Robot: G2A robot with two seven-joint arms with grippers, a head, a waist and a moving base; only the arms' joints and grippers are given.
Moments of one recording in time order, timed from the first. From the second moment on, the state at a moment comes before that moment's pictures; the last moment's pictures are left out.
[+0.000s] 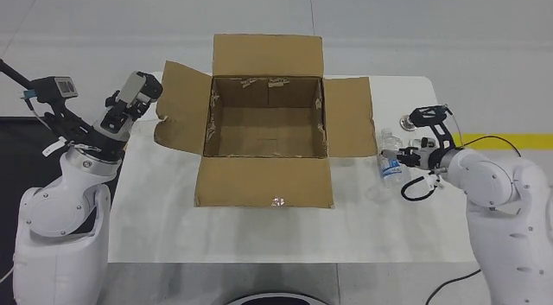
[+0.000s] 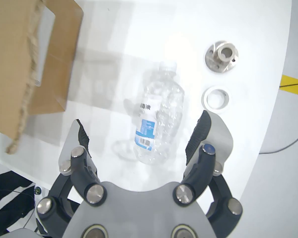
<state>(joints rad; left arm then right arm) 1.35 -1.25 -1.82 -1.96 -0.07 -0.31 -0.52 -1.10 -1.08 1.55 -1.73 -0.90 -0.14 1.24</state>
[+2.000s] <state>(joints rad) 1.35 -1.25 -1.82 -1.96 -0.07 -0.31 -0.51 -1.03 -1.06 1.58 -1.86 -0.68 -0.10 0.85</state>
